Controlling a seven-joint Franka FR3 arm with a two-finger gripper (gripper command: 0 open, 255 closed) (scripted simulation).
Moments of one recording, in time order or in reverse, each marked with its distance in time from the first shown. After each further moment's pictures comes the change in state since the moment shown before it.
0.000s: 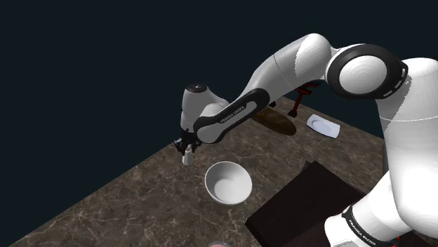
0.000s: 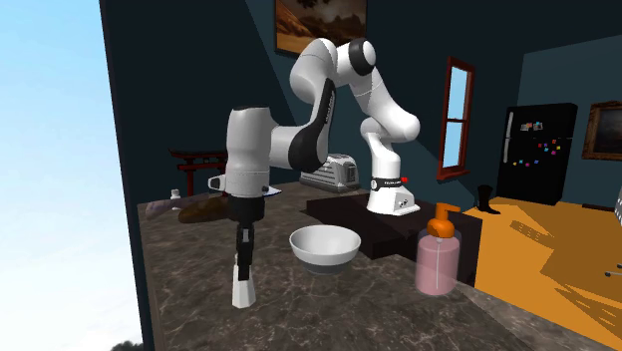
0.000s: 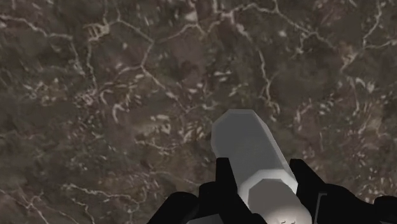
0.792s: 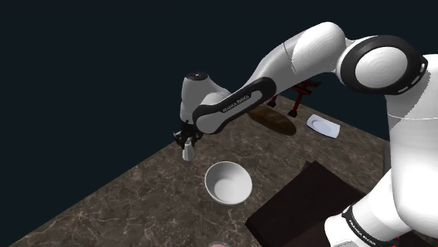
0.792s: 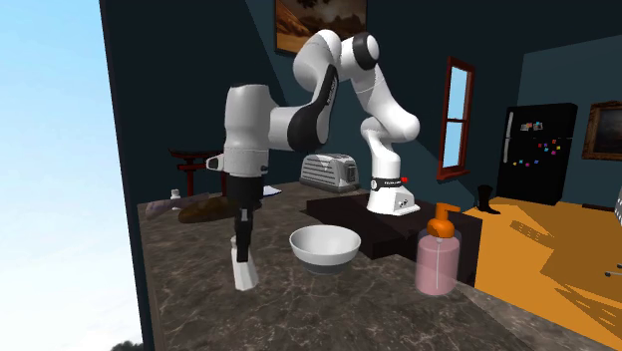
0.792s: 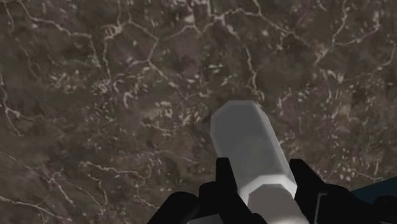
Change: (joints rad) arm -0.018 -0.074 0.027 -0.004 0.029 -0.070 -0.020
